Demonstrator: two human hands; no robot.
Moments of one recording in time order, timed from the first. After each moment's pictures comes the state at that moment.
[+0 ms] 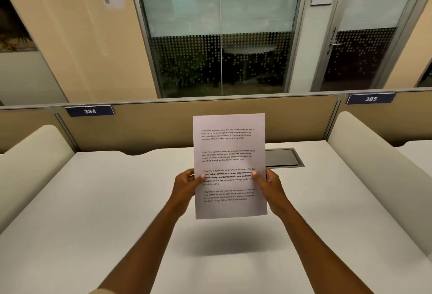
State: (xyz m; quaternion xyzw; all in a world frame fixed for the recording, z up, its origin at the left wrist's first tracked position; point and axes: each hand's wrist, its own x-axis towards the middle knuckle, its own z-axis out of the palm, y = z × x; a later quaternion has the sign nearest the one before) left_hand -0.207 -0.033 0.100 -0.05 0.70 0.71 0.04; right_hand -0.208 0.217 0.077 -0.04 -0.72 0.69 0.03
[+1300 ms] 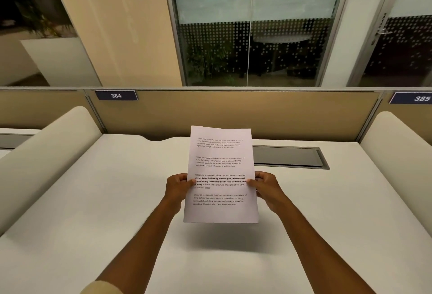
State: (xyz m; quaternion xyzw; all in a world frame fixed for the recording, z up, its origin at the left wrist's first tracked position) left_hand -0.201 -0.075 0.070 -0.22 0.72 0.66 -0.01; right_hand -0.237 0.187 0.061 -0.08 -0.71 0.69 -0.15
